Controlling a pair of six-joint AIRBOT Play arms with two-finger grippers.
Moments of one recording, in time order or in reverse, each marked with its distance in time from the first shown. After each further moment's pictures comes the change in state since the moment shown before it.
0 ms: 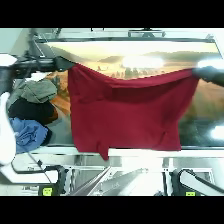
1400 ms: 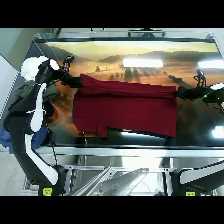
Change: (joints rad) left arm -0.135 -0.400 0.233 0.654 -0.040 -0.391; right arm 0.065 -0.452 0.082 -0.262 -0.100 0.064
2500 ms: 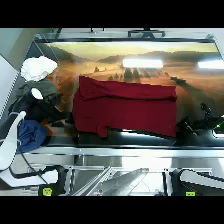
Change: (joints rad) left arm 0.174 0.537 -0.883 -0.014 -0.189 -0.038; right arm -0.242 0.329 -0.546 -0.185 0.272 0.125
